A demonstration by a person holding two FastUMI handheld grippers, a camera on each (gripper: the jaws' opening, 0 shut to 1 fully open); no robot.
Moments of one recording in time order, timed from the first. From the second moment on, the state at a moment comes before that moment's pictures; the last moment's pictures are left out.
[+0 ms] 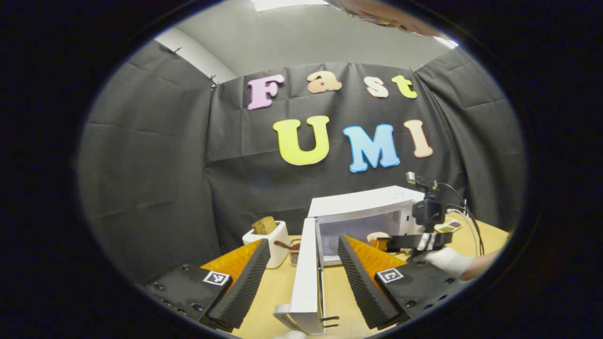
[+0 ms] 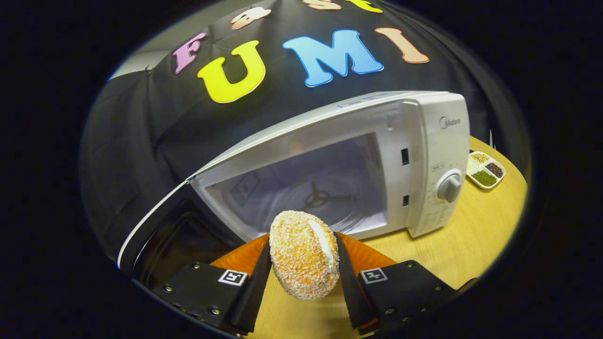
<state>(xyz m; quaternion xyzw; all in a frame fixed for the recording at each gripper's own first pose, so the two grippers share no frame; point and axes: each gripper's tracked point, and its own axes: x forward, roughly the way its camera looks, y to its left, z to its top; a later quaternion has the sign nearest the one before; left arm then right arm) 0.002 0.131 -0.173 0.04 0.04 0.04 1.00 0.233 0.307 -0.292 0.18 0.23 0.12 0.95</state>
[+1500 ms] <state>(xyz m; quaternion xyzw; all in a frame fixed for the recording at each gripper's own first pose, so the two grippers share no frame) -0.032 0.240 -0.192 0.07 0.04 0.17 0.98 0.220 0.263 -0.238 0.04 0.12 0.05 0.99</state>
